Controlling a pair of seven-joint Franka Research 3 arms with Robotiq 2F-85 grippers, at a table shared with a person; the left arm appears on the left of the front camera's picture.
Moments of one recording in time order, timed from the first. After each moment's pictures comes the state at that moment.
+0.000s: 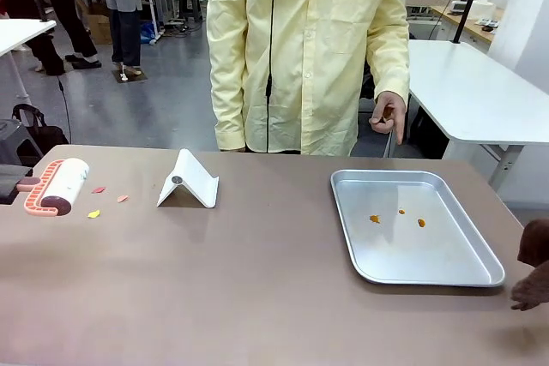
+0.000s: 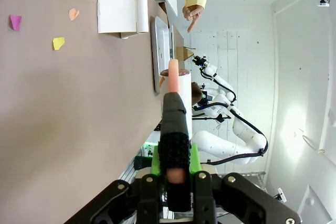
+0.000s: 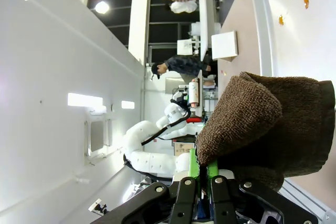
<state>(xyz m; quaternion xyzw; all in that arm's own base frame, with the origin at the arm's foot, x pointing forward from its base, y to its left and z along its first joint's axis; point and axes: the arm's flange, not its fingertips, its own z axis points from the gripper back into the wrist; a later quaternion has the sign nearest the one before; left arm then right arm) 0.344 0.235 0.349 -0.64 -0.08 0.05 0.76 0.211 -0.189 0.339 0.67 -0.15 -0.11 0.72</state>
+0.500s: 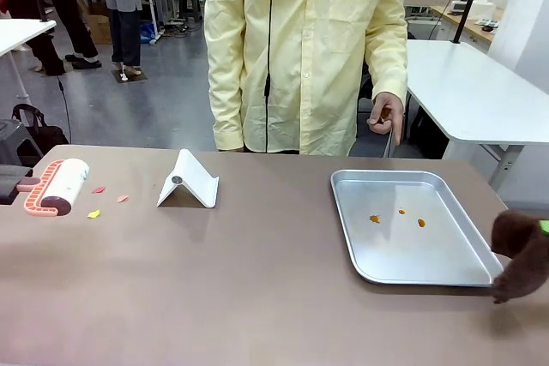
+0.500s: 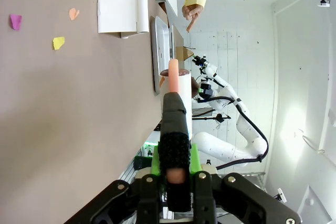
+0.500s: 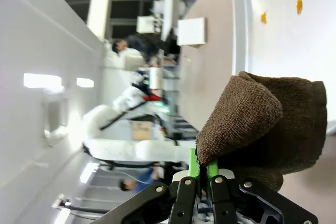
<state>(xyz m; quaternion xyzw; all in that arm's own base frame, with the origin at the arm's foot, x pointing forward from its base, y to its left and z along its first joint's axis) 0.344 0.235 0.349 -0.64 -0.08 0.05 0.76 0.272 -0.157 0.365 0.58 -0.13 -0.03 0.81</state>
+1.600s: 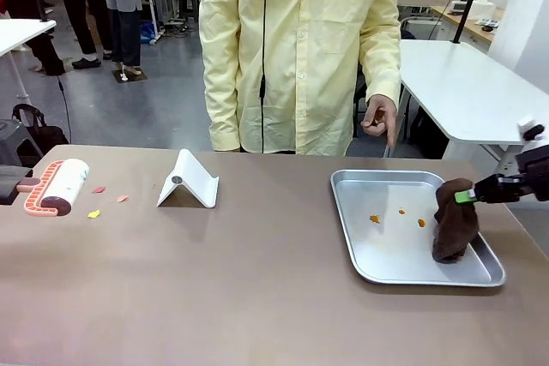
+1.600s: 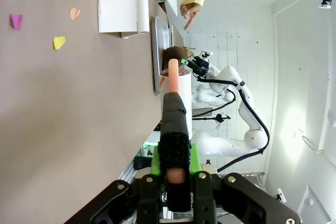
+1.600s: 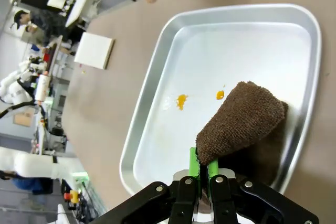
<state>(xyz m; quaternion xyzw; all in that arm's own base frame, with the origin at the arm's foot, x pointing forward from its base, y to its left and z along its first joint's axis) 0.343 0.235 0.347 -0.65 -0.08 0.05 0.76 0.418 -0.089 0.337 0.35 -0.23 0.09 0.90</state>
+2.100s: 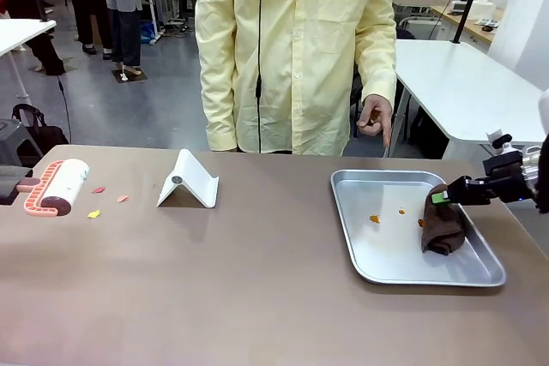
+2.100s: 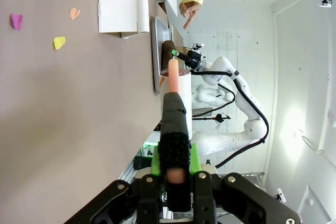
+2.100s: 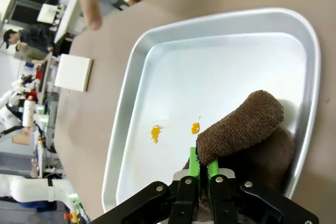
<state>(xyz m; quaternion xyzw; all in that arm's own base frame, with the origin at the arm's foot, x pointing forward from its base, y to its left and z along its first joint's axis) 0.343 0.235 0.347 -0.65 -0.08 0.05 0.76 0.462 -0.075 0.295 0.35 -0.22 0.05 0.91</state>
